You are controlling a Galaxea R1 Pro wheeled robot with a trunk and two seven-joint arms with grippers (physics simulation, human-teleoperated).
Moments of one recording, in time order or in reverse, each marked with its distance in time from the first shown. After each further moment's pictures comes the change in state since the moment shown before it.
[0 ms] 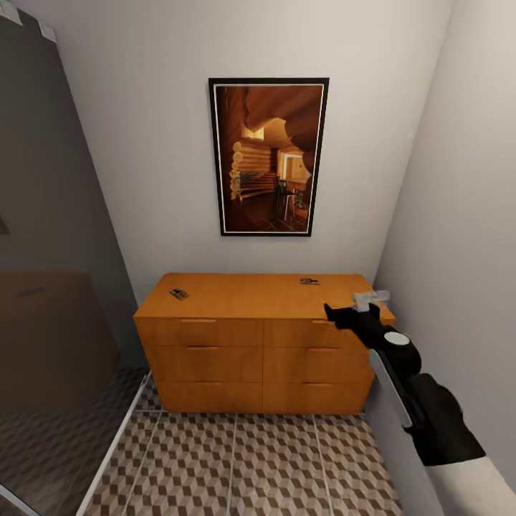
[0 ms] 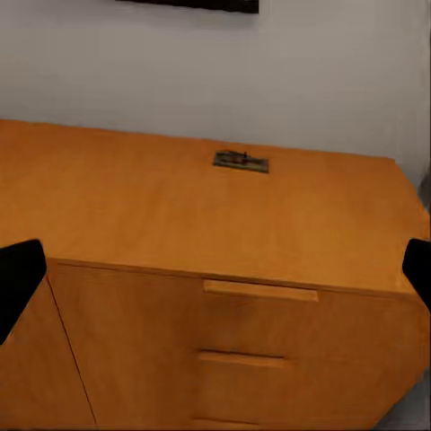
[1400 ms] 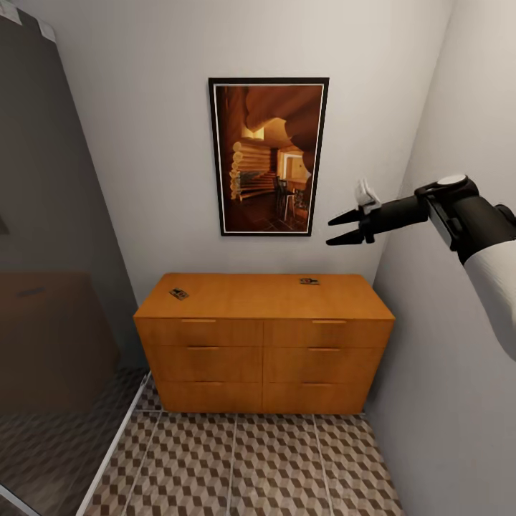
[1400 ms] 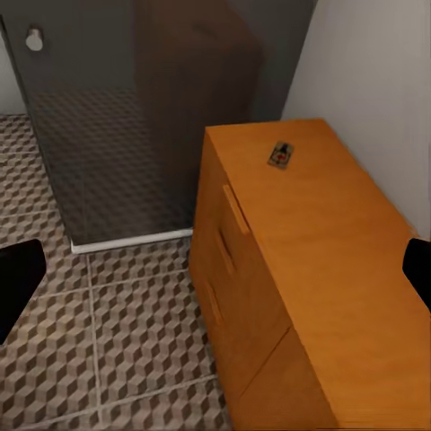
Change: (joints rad) left arm 0.000 0.041 0.000 0.000 0.000 0.093 -0.001; right arm -0.973 -0.205 0.222 0.841 0.142 -0.202 1.596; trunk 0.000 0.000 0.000
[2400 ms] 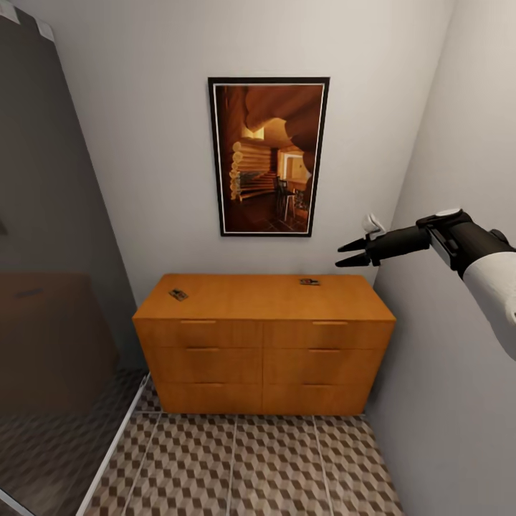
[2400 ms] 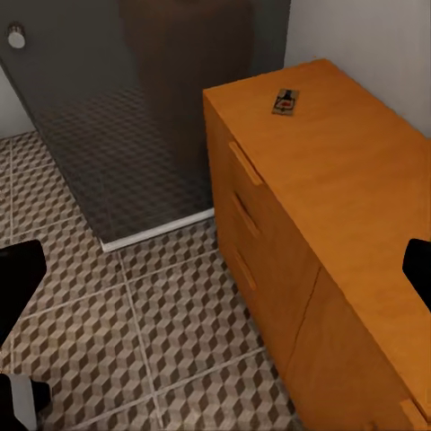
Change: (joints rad) left arm 0.077 0.054 -0.001 0.001 -0.001 0.055 -0.006; right arm 0.000 -0.001 0.008 0.303 0.007 -0.101 0.009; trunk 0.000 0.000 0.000
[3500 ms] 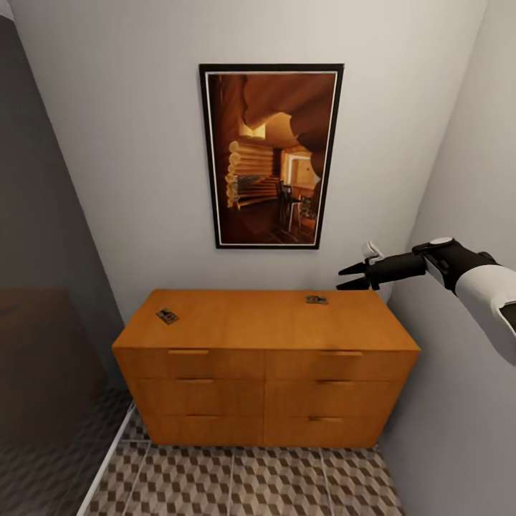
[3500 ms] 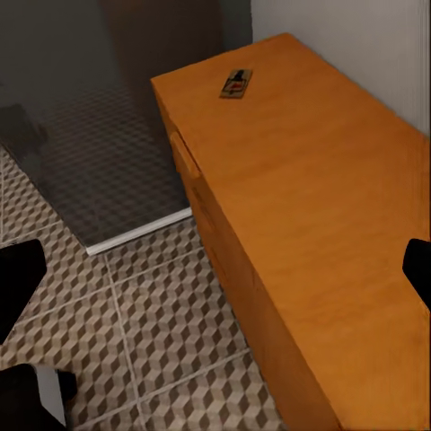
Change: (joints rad) left arm 0.002 -0.008 0.001 -0.001 0.000 0.003 0.001; right arm 0.002 0.031 0.001 0.271 0.011 -0.183 -0.001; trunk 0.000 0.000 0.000
